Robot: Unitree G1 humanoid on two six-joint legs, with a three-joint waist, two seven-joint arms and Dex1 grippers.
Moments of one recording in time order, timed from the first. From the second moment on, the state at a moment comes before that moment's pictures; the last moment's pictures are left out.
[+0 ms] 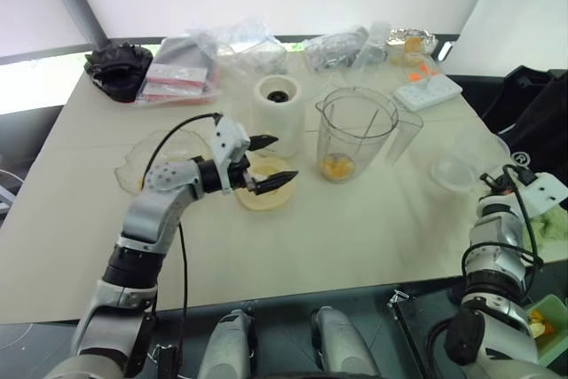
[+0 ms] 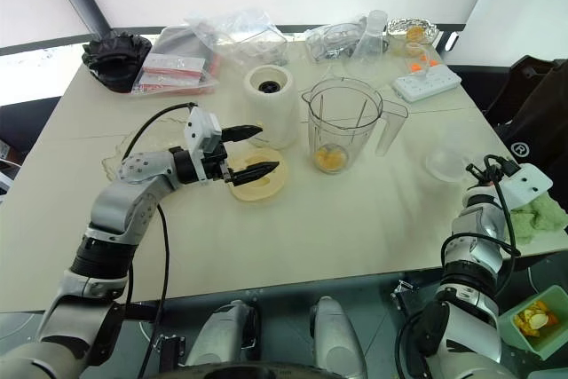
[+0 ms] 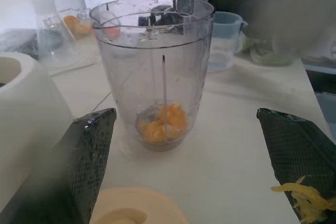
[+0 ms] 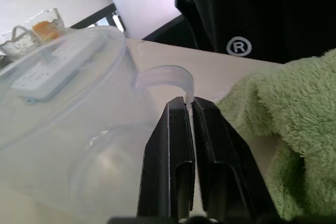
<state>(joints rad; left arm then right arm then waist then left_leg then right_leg) -0.50 0.41 -0.10 -0.04 -0.36 0.34 -0.91 -0.44 -0.37 -0.64 0.65 0.42 -0.06 -0.02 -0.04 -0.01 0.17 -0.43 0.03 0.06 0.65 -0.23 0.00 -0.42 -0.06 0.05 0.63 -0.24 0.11</state>
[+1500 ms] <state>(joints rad) -1.24 0.37 -0.40 1.31 0.24 -0.38 -1.29 0.36 -0.72 -0.69 -0.94 1.03 0.73 0.10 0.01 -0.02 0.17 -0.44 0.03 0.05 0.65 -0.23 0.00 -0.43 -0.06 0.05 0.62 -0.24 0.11</state>
